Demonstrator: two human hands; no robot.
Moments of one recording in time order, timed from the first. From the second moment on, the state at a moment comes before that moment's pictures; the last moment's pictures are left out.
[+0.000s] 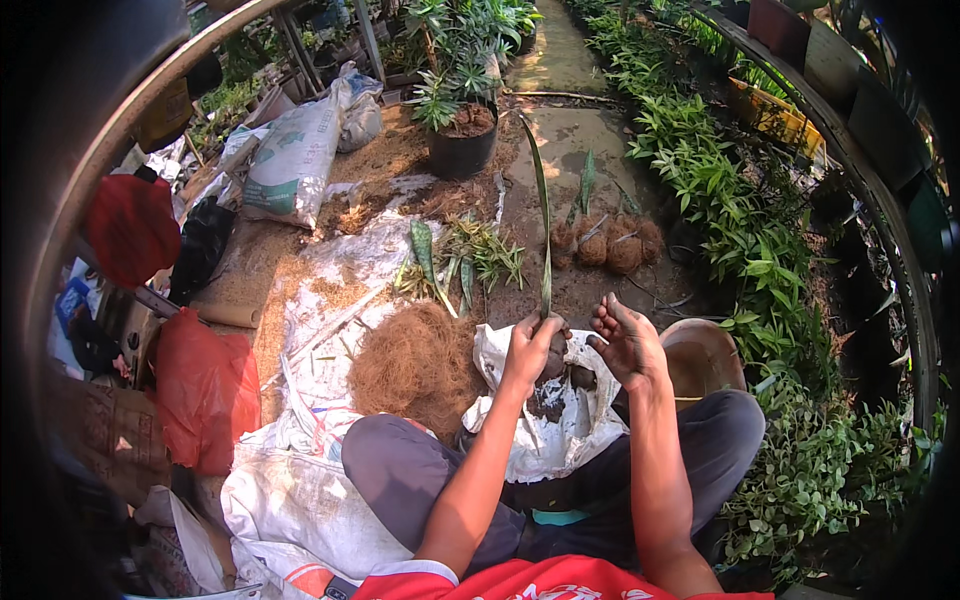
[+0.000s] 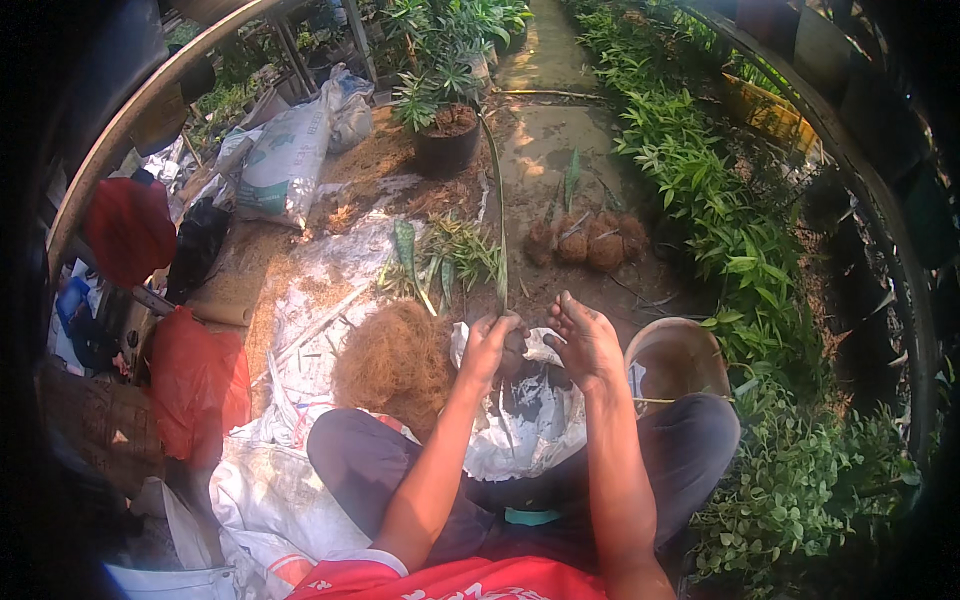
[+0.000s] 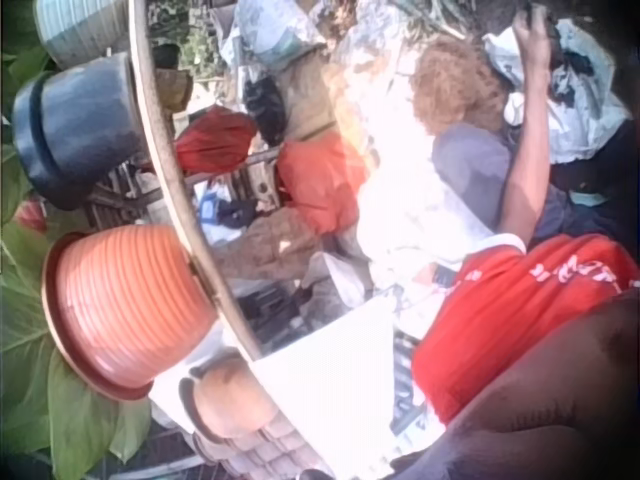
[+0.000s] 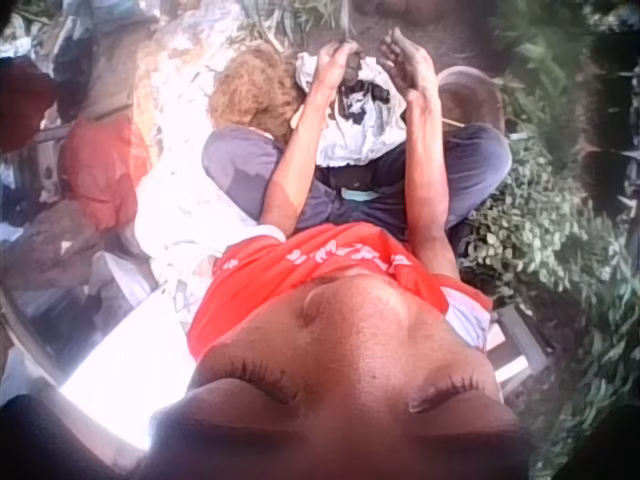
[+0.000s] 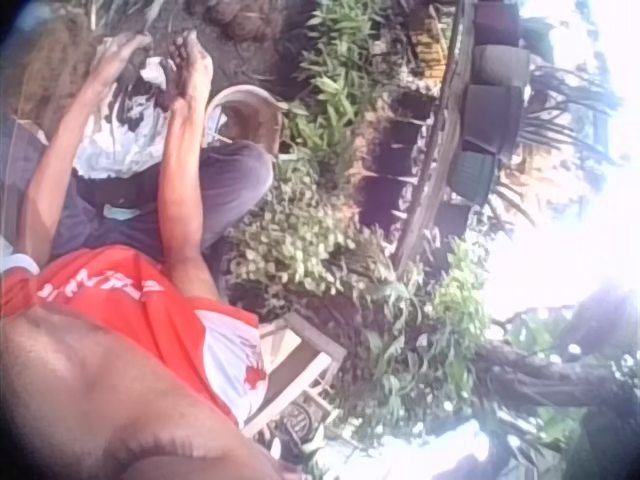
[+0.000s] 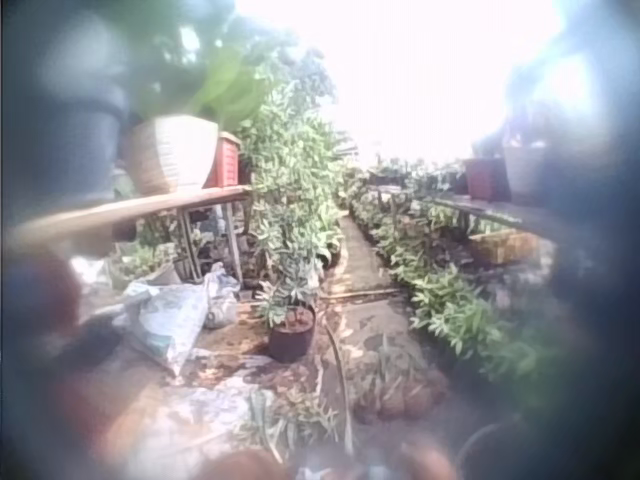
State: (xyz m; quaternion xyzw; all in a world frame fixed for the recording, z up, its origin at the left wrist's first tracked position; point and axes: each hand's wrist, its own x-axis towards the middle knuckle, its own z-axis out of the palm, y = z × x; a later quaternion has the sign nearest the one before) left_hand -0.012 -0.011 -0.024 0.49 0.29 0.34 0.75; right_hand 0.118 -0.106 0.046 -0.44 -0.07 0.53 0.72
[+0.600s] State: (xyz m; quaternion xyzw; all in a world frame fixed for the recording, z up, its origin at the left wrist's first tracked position) left_hand -0.030 0.004 -0.014 0.34 0.29 0.36 0.82; right_hand 0.211 -0.020 0.027 -0.62 -0.20 0.26 0.72
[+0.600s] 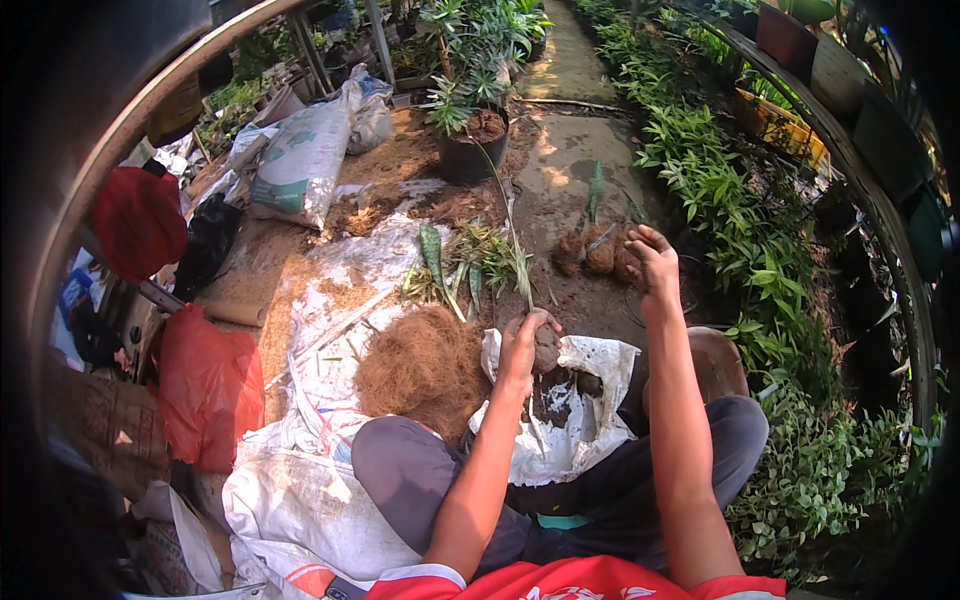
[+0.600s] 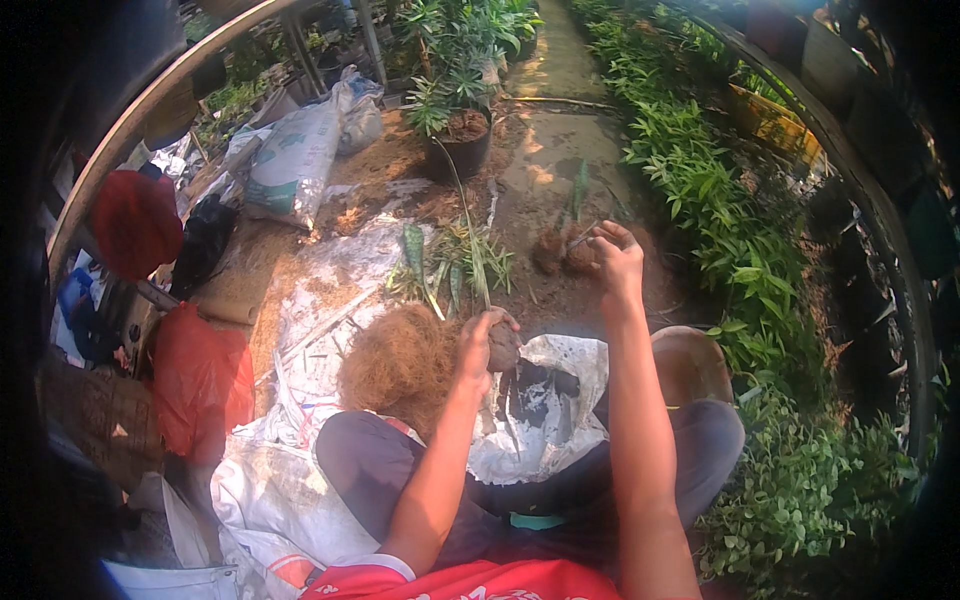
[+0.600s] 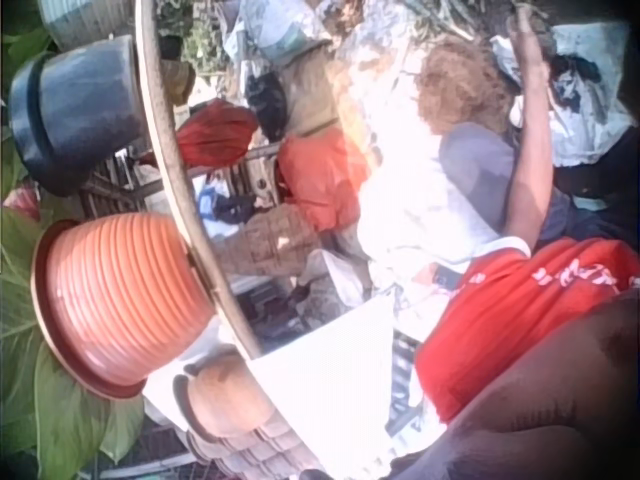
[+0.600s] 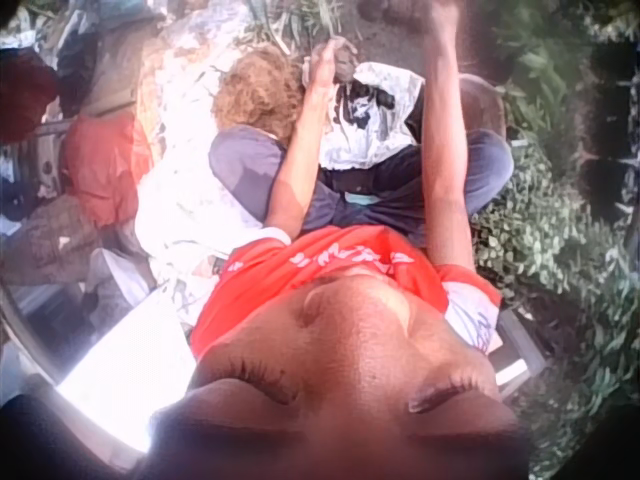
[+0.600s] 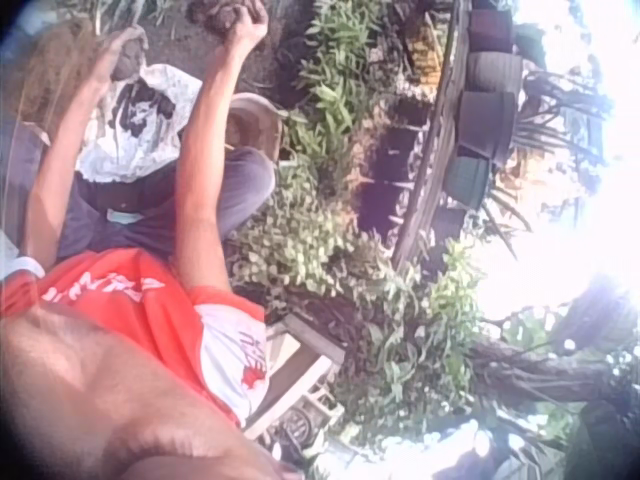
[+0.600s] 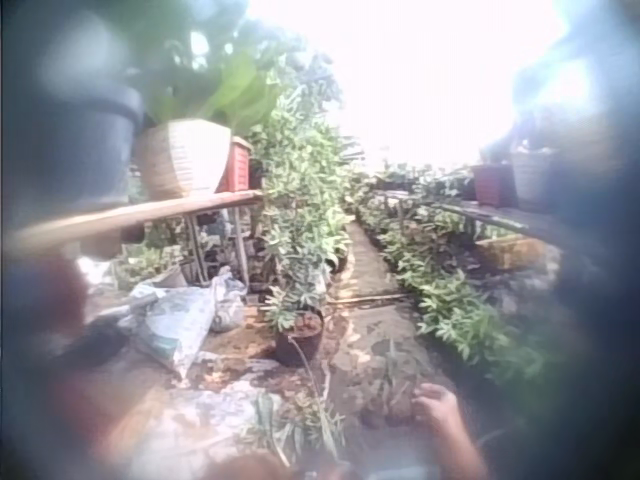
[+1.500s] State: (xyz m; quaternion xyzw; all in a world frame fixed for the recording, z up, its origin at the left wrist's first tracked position) left_hand -0.001 -0.041 -0.012 0.80 0.21 0.43 0.36; right_hand 0.073 -0.091 -0.024 -0.42 0.00 0.53 0.74
